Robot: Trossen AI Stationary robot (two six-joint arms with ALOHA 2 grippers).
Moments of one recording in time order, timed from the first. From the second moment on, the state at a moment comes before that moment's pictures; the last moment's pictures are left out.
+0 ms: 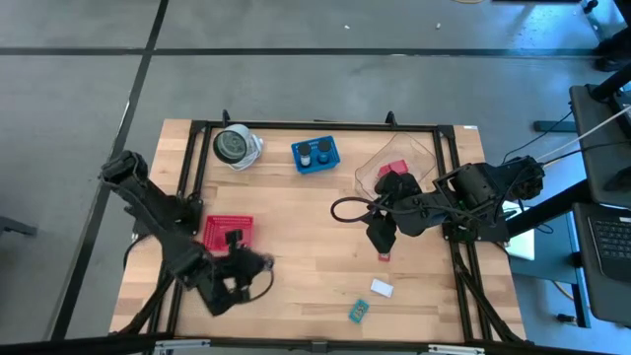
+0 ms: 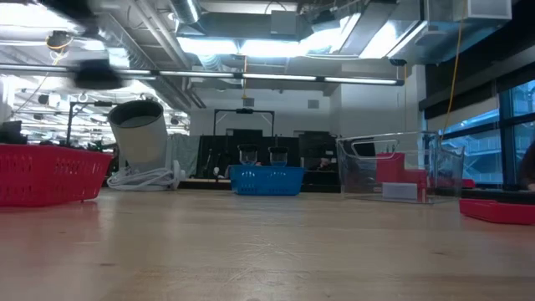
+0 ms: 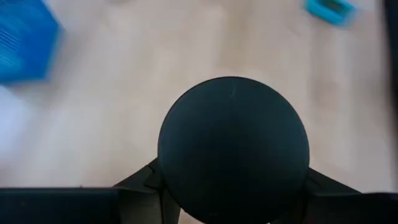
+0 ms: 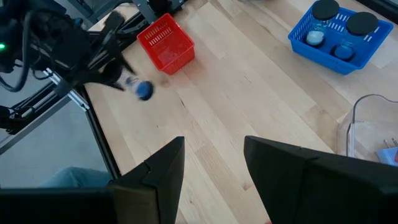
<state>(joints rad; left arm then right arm) -0.83 1.48 1.11 -0.84 -0.70 -0.90 0.46 1.61 2.03 -1.36 0.42 0.99</state>
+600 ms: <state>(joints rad) -0.16 1.47 1.10 -0.46 -0.84 -0.37 0.46 1.61 2.03 -1.36 0.42 0.99</state>
